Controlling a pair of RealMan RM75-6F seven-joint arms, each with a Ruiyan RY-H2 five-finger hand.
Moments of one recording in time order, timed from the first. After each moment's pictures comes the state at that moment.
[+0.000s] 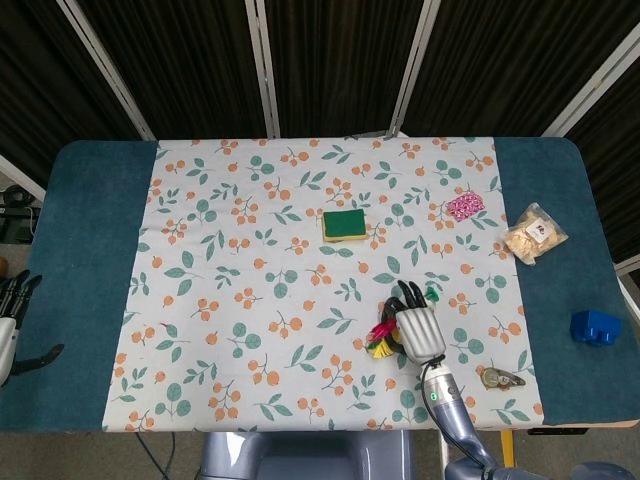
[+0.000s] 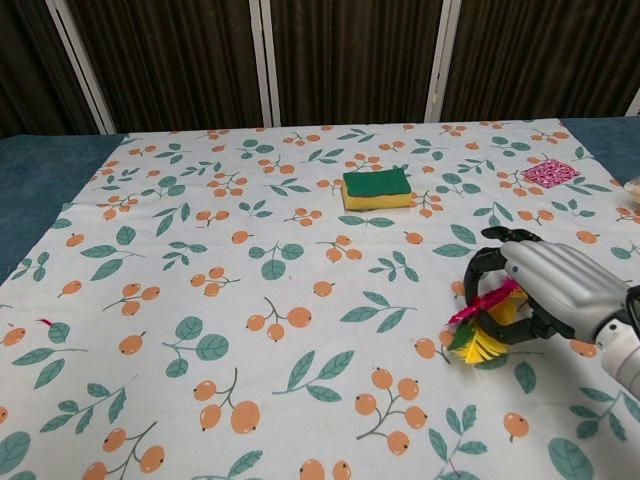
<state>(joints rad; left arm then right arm) -0.09 -1.08 -0.04 -1.61 1.43 1.43 0.01 0.38 -1.87 0.12 -1.16 -1.43 1.22 -0.19</state>
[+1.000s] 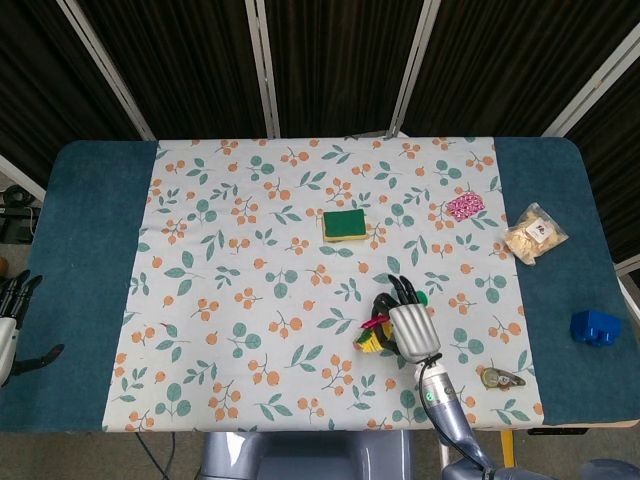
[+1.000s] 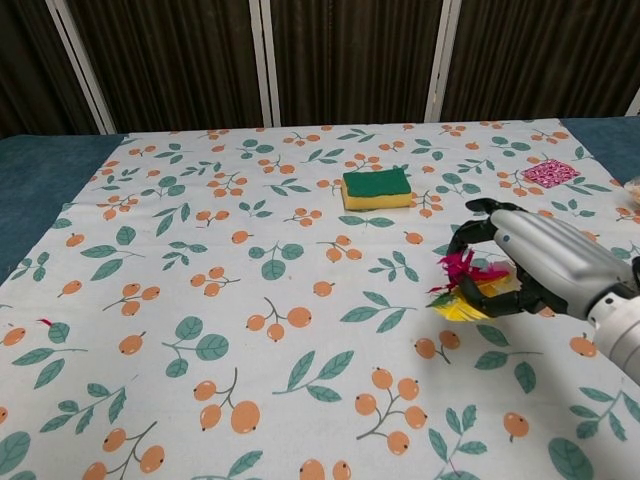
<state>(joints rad) -0.09 -1.08 -0.04 -1.62 1.43 1.42 0.01 0.39 -1.83 0.14 -1.32 -1.44 1.25 -0.20</state>
